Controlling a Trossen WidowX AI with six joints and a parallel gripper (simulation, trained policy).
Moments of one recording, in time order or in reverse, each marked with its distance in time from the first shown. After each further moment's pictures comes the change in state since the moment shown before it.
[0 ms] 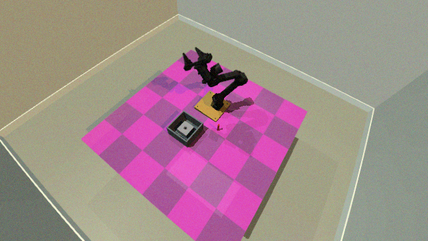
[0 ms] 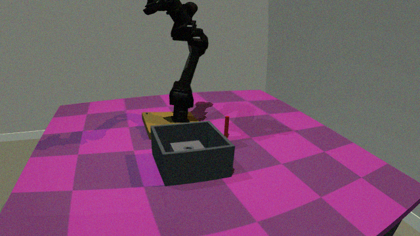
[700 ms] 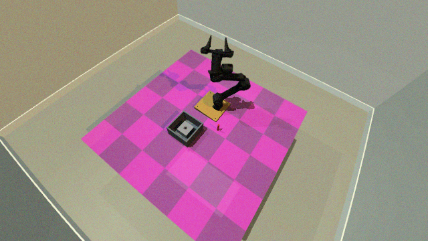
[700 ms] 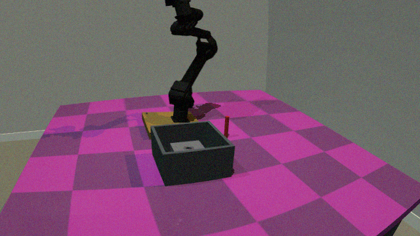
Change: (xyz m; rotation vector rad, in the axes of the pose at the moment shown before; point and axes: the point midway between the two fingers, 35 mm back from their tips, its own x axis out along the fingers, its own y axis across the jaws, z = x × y) arm -0.026 0.124 0.093 0.097 -0.296 0.526
